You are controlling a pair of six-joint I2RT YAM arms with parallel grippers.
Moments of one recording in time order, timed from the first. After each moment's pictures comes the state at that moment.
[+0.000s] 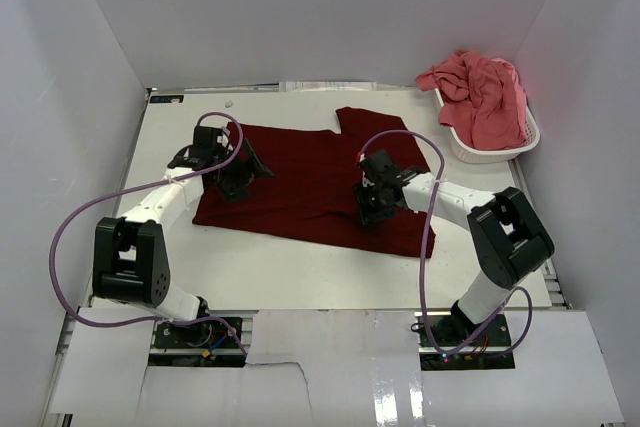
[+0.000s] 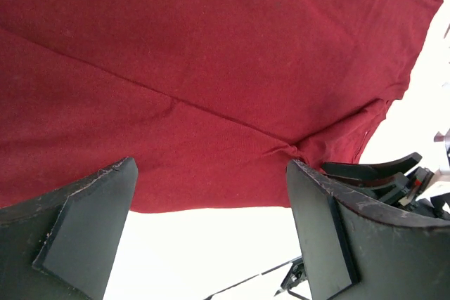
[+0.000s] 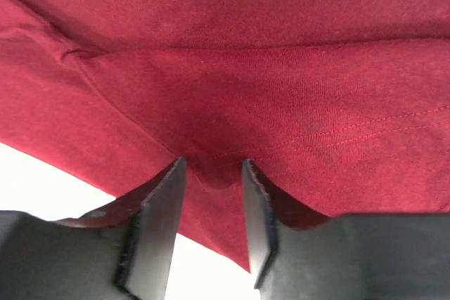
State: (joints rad) left arm -0.15 1.49 1.00 -0.42 0.33 -0.70; right arm 0.64 1.65 1.00 -0.48 -0.04 0.30
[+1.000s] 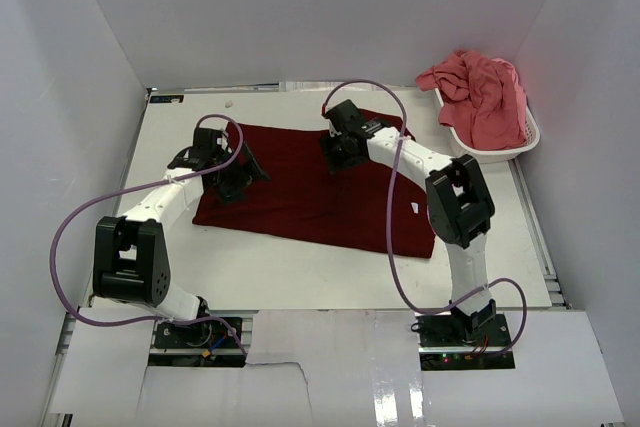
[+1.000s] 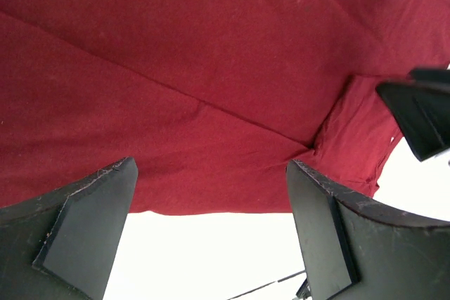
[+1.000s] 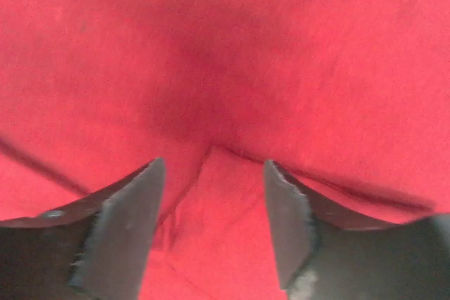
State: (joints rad) left arm -0.15 1.50 1.00 -0.44 0.28 -0.66; right arm 0.64 2.04 1.65 -0.60 0.04 0.16
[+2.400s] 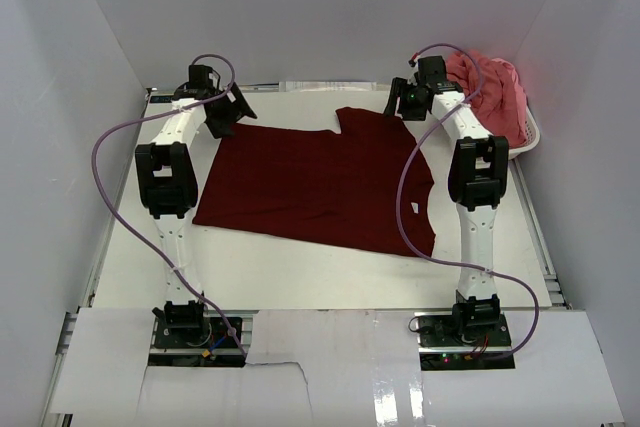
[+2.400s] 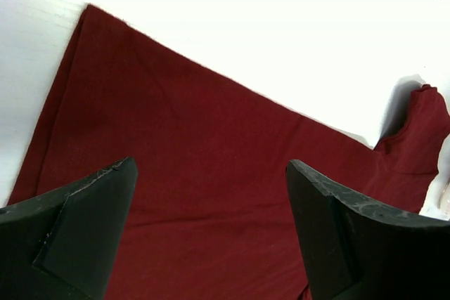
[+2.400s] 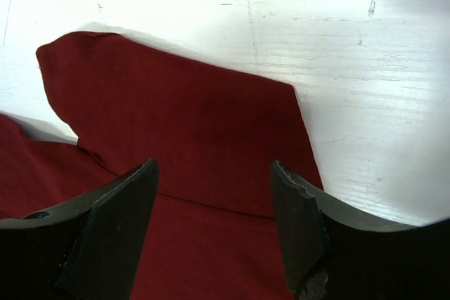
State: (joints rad) left arm 0.00 2.31 2.01 -0.61 0.28 -0.54; right arm 0.15 2.41 2.15 -0.57 -0.25 0.23
